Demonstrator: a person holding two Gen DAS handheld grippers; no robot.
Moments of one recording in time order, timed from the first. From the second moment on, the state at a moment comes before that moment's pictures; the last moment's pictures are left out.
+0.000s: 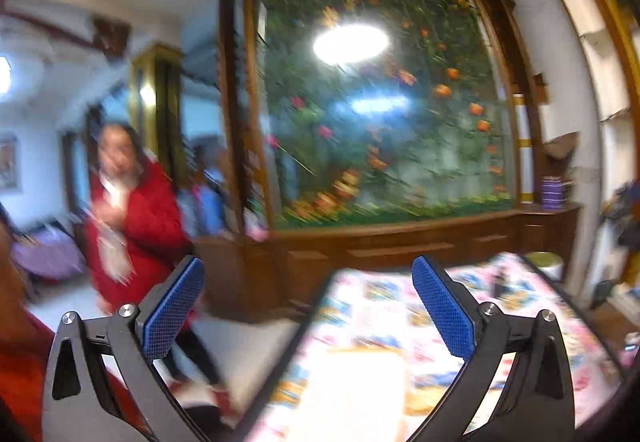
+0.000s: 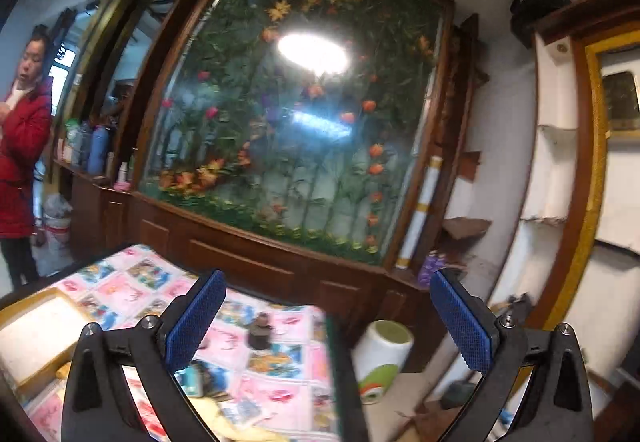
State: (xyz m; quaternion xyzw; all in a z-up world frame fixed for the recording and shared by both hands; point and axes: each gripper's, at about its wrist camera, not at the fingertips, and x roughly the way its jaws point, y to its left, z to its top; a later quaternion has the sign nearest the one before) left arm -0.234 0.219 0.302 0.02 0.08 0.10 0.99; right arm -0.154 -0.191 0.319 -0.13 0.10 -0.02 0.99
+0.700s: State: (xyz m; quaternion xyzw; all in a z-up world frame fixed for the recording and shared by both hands) left arm -0.097 0.090 0.043 0.01 0.41 -0.09 0.91; right arm -0.066 -0.163 0.074 0.05 0.43 0.12 0.90
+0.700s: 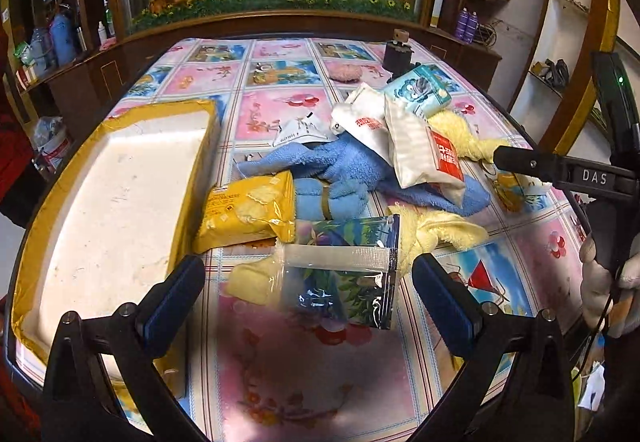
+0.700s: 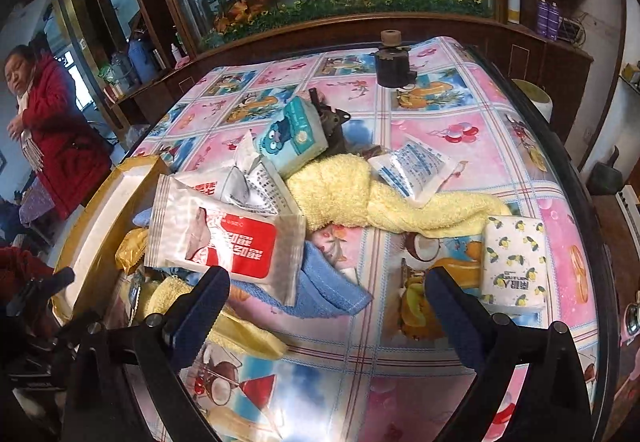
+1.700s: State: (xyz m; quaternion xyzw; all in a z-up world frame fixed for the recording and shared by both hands) left arm -0.119 0.081 0.035 -0.02 0.48 -0.22 0.85; right arm -0.085 -0.116 0.038 0.00 0.53 0.21 0.82
